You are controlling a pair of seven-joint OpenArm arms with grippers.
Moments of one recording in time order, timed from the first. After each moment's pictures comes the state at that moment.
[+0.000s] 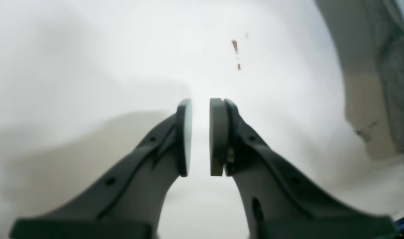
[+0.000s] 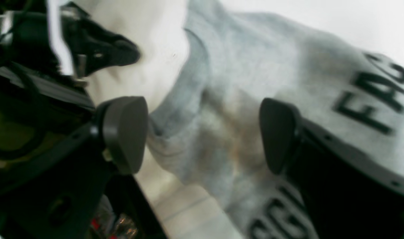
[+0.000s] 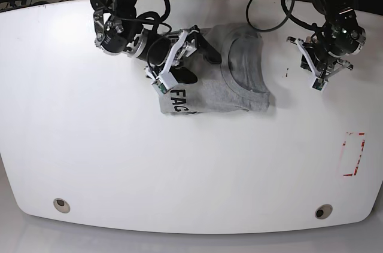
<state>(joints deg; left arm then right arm) 10.6 -7.7 -26.6 106.4 -10.1 -42.8 64.3 -12.4 3.0 -5.1 109.5 42.6 32.0 -57.9</state>
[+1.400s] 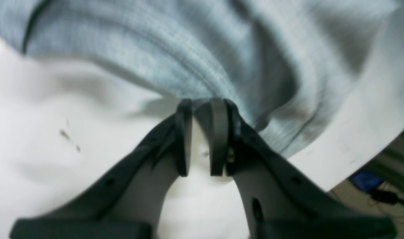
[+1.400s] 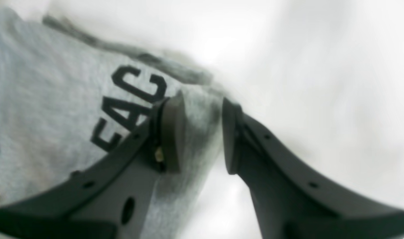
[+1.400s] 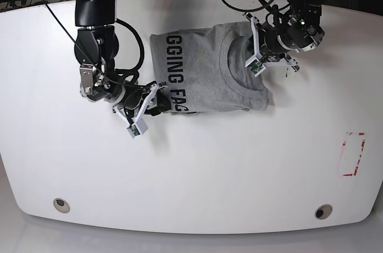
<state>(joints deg) 13.5 -8.6 -0.9 109.9 -9.5 -42.8 64.5 10.1 9.3 0.1 78.1 29.5 32.3 -51.9</state>
